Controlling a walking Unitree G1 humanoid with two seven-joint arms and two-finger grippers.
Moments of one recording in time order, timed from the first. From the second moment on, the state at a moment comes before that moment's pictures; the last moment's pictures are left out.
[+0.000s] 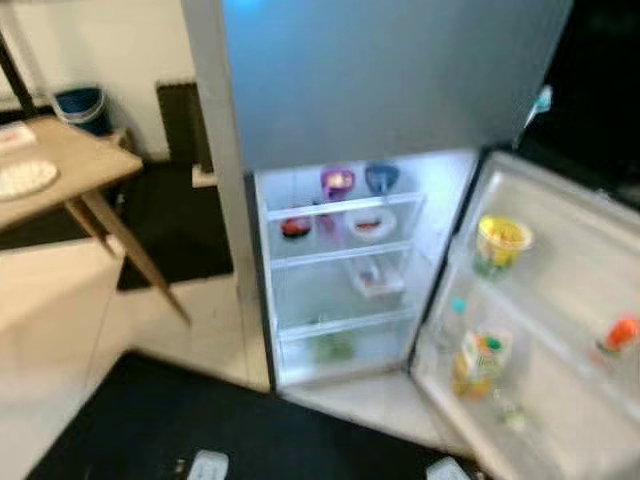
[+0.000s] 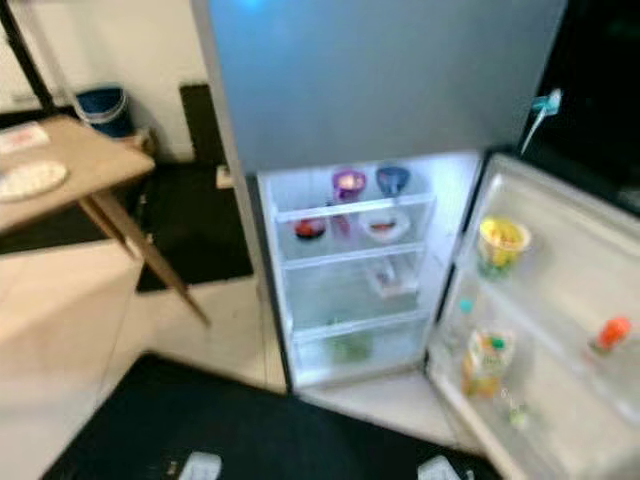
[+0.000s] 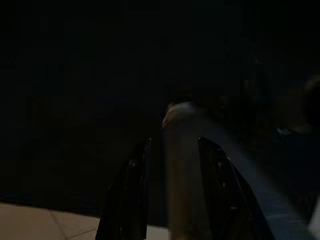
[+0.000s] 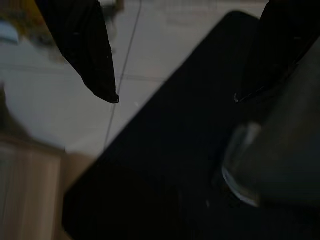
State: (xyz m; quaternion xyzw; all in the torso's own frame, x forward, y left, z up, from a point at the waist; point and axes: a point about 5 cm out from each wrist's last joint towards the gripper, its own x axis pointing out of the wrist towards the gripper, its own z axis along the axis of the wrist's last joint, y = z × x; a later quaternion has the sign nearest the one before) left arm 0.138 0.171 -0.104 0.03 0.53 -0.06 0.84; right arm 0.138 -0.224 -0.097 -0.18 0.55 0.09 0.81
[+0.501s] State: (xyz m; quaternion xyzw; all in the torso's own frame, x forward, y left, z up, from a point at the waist) left arm 0.137 0.173 -0.104 0.00 0.53 -0.07 0.84; right arm 0.142 -0.219 -0.097 -0.18 0.55 0.10 0.81
